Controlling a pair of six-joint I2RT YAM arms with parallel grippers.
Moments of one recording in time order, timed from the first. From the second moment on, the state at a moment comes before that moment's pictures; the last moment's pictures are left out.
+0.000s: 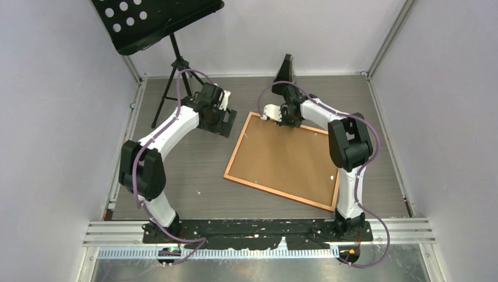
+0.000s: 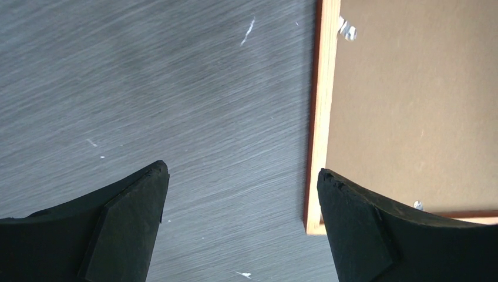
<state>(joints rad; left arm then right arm) -0.42 1.71 1.44 -0.78 -0.01 -0.06 0.36 2.10 1.58 -0.62 0.00 -1.13</state>
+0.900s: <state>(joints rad) -0.49 2.01 1.45 -0.78 0.10 -0.14 0.45 1.97 1.39 -0.51 -0.16 -0.81</state>
